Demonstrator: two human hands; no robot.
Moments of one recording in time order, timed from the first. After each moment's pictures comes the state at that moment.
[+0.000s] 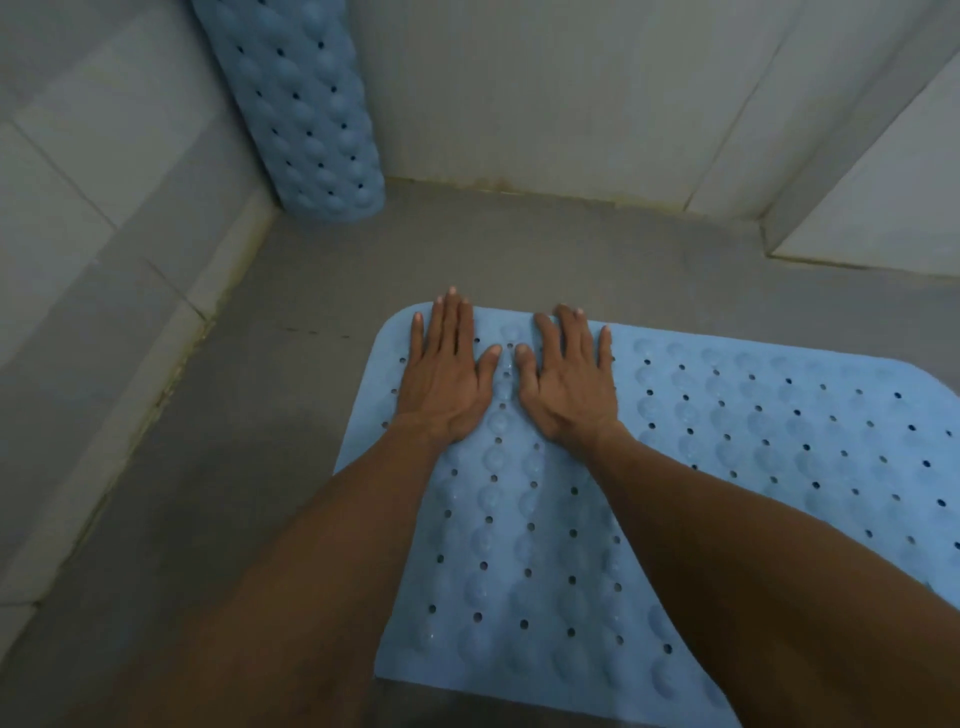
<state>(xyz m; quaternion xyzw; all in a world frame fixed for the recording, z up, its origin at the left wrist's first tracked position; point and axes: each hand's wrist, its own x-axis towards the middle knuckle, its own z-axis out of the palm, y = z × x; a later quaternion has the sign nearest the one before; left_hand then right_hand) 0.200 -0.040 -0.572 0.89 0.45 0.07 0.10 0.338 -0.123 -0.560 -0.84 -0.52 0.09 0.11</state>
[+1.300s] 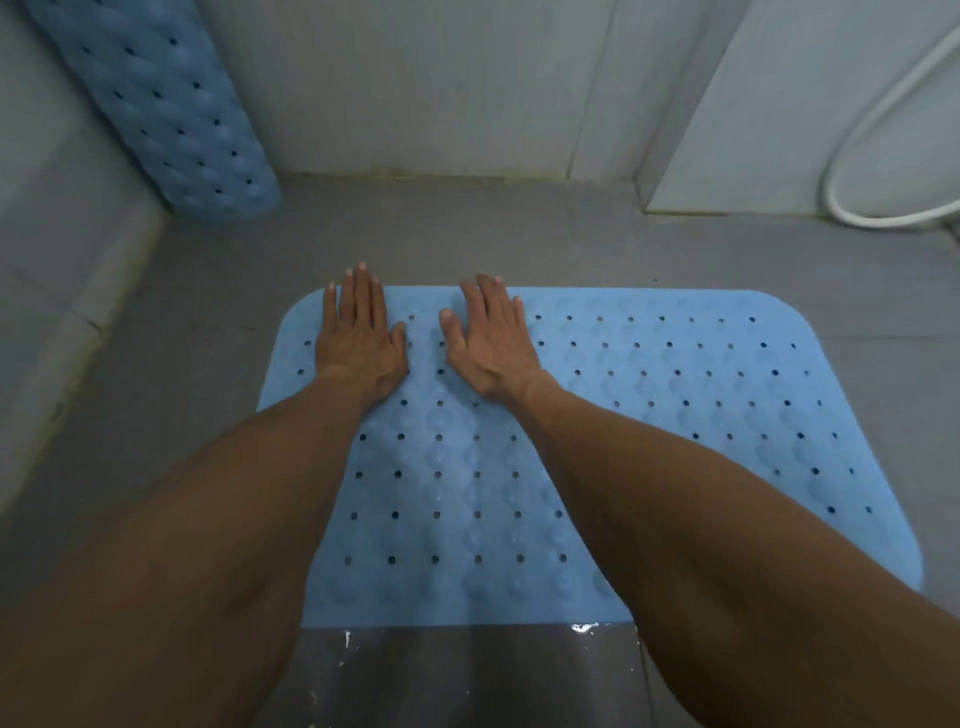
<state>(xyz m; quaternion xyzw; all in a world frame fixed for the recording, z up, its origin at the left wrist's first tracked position) 0.219 -0.055 -0.538 0.89 0.46 -0.08 -0.04 0.357 -0.158 -0.529 -0.82 -0.51 0.18 0.20</state>
